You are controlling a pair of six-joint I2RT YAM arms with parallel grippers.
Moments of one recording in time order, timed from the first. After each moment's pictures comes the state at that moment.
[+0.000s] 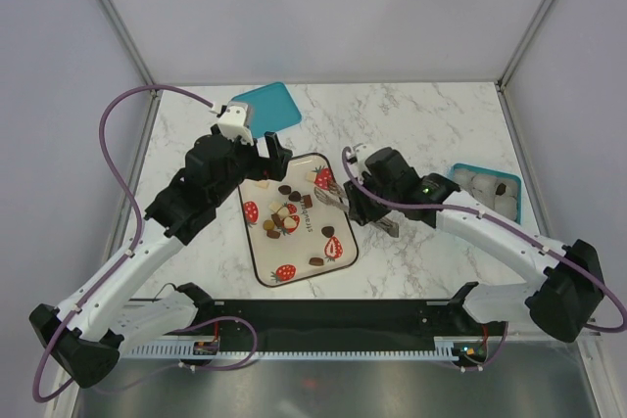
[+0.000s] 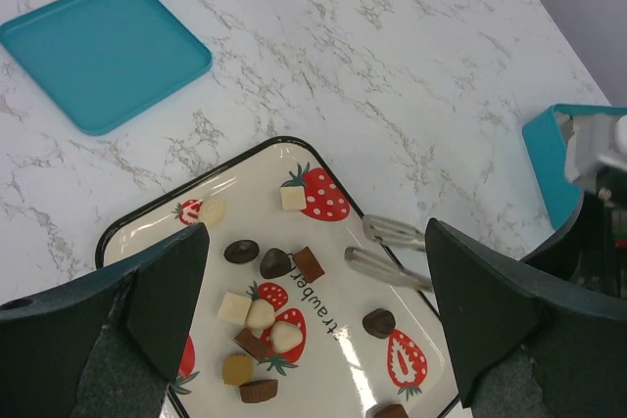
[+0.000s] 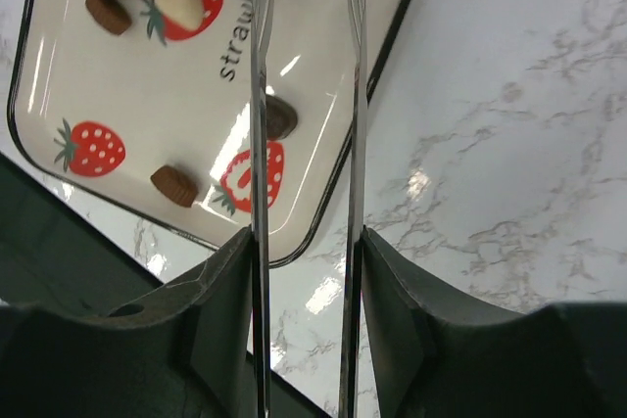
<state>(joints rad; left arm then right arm) -0.62 0.97 1.03 -0.32 -0.18 -0.28 0.71 1.26 1.02 -0.58 -0.06 0.22</state>
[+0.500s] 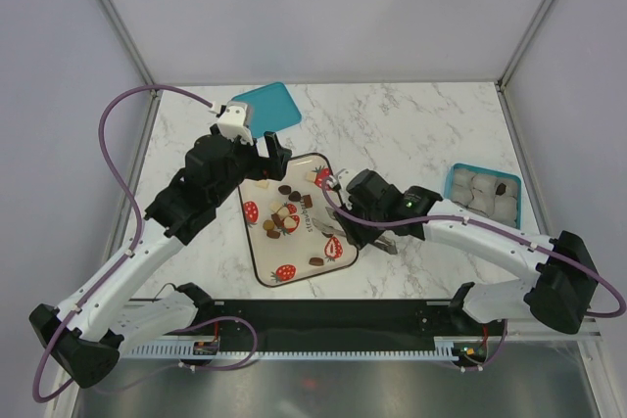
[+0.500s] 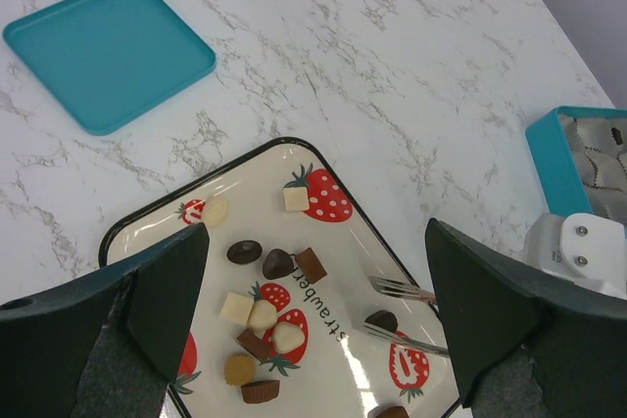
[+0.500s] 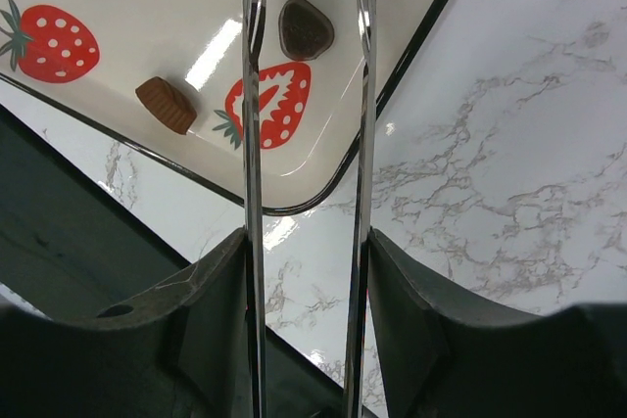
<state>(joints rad) -0.62 0.97 1.03 -0.32 -0.19 -0.28 0.90 1.31 0.99 -0.67 0.01 0.19</state>
